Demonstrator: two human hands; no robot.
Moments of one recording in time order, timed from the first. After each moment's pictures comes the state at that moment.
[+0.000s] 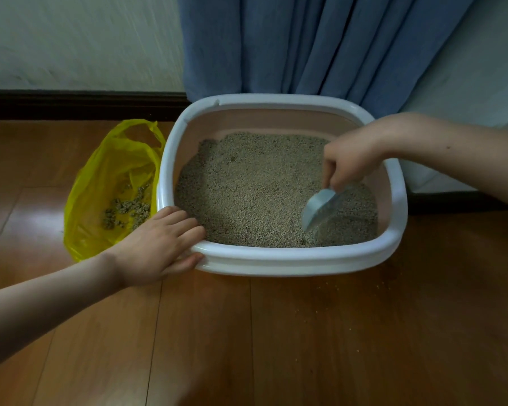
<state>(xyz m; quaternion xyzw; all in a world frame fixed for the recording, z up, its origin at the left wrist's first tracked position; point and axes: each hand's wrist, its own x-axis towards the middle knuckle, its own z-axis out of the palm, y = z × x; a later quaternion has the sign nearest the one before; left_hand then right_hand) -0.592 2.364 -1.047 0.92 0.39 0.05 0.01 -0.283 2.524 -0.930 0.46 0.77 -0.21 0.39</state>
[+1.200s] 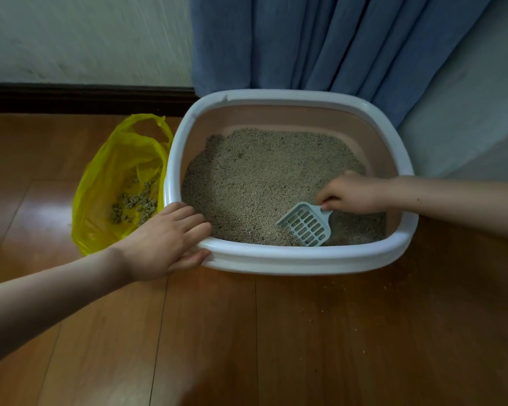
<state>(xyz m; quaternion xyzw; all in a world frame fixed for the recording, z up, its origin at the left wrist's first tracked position) -0.590 2.364 -1.045 0.92 0.39 0.05 0.01 -0.247 2.509 -1.023 0.35 0.88 -0.20 0.25</state>
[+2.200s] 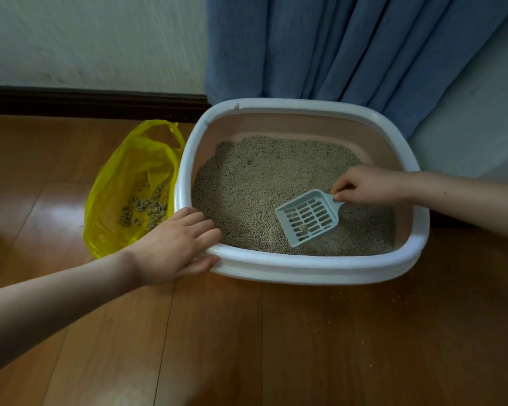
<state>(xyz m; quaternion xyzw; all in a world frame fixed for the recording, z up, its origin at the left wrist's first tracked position) -0.591 2.363 -1.047 0.92 0.39 0.07 0.00 -0.246 2.527 -1.004 0.46 0.82 -0.30 0.18</state>
